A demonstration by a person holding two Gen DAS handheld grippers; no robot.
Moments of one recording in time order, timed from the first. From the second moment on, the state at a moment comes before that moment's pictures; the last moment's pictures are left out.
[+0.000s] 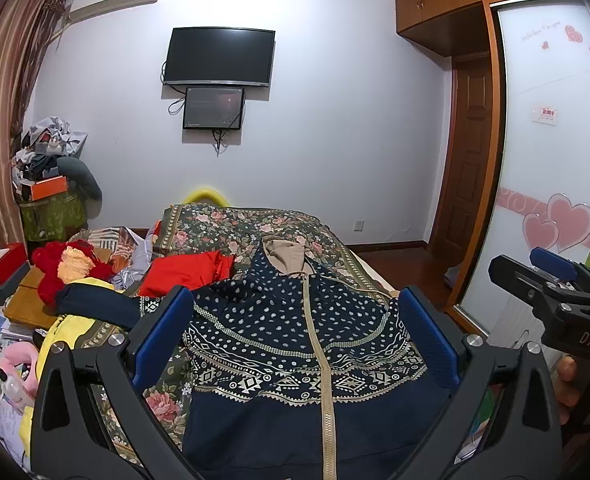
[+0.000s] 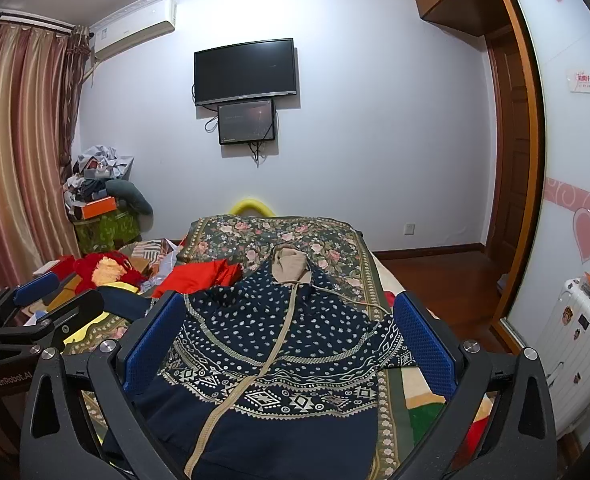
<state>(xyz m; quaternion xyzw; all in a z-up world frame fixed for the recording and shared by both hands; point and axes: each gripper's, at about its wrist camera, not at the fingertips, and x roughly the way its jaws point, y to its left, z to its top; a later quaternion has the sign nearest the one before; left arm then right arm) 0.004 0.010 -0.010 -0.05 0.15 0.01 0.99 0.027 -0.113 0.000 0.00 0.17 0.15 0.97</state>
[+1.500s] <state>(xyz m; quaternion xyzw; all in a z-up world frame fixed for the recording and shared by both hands) 0.070 0.067 -0.046 -0.07 0.21 0.08 0.97 0.096 -0.095 -0.026 -0.01 0.25 0.15 0.96</state>
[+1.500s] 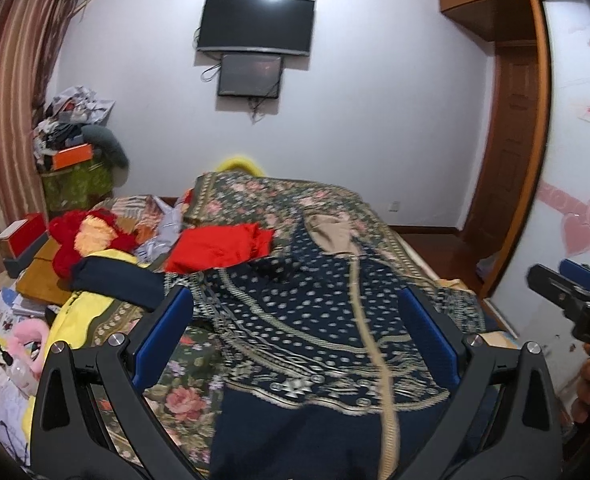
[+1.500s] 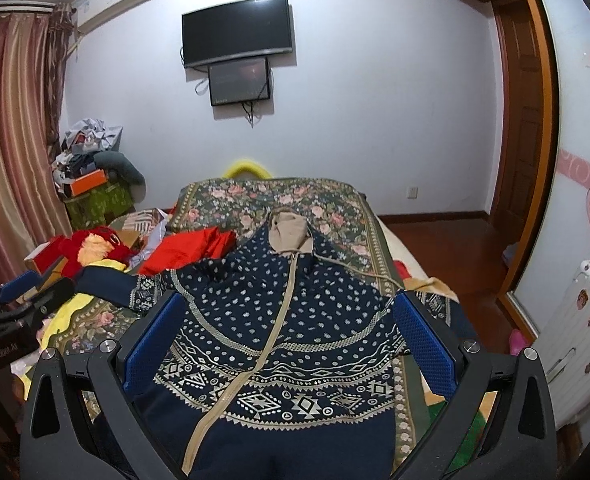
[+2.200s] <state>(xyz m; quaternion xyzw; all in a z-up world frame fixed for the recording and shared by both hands) 0.167 0.303 -0.150 -0.18 0.32 0.23 0.90 0.230 -0.073 -0.083 -0.03 0.34 0.11 0.93</state>
